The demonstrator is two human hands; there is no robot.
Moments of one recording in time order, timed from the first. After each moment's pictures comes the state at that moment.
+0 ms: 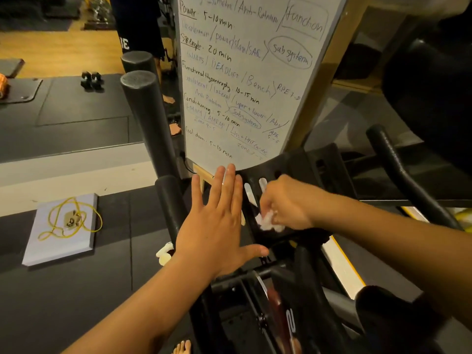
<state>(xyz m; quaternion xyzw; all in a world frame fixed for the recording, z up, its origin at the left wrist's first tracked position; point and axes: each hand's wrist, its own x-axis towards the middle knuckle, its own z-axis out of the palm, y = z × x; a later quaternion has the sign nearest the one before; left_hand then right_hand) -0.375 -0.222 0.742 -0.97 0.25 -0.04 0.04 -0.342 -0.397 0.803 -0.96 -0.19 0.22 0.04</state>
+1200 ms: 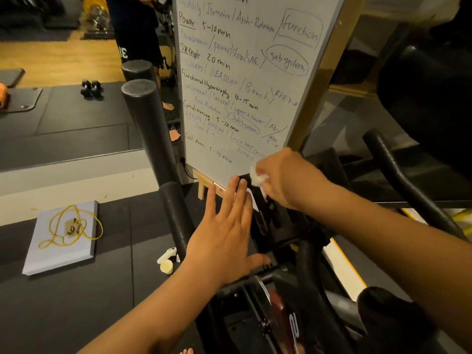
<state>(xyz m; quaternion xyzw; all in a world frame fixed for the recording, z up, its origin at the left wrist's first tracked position) -0.377 -0.229 0.741 -0.95 0.30 -0.01 0.07 -0.325 -0.383 0.823 -0.99 -0.12 0.03 0.03</state>
